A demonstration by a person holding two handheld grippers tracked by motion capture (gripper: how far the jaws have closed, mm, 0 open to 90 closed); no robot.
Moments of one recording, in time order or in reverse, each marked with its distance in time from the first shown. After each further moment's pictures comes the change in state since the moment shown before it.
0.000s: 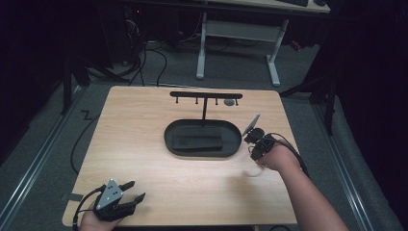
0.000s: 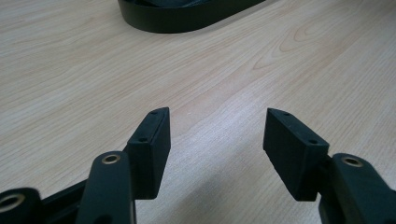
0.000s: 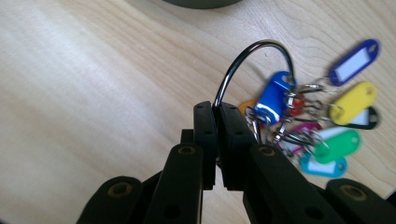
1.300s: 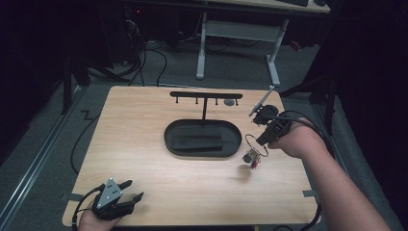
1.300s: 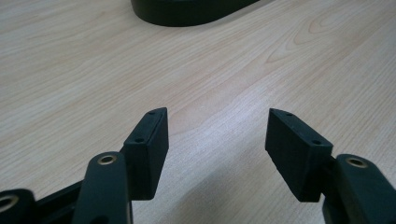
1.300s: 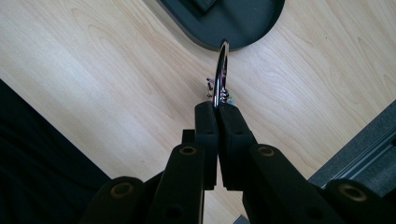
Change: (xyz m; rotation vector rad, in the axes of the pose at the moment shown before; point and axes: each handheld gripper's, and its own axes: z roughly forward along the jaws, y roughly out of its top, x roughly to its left) left arm 0.003 -0.001 0.002 0.035 0.023 0.002; right arm 0.018 -0.004 -0.131 -0.109 0.003 -0.096
